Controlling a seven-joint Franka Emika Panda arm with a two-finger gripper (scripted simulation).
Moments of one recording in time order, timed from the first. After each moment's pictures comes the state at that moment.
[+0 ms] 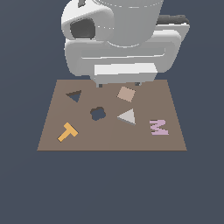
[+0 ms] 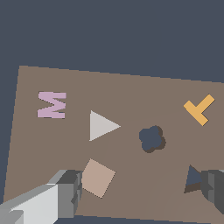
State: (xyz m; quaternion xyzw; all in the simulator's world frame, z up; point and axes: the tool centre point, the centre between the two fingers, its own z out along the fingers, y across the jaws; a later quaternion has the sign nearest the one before) arm 0.014 0.017 0.190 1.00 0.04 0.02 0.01
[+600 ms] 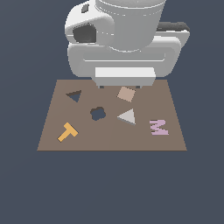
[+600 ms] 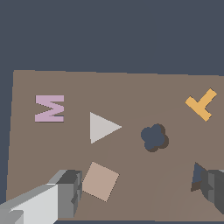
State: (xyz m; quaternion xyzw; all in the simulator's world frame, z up) arm 0.014 0.020 0.183 1.00 0.01 0.02 0.01
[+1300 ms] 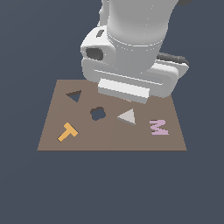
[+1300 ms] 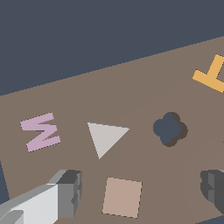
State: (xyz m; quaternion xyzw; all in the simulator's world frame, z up) arm 0.018 0.033 0.147 0.99 -0.13 0.02 0.01
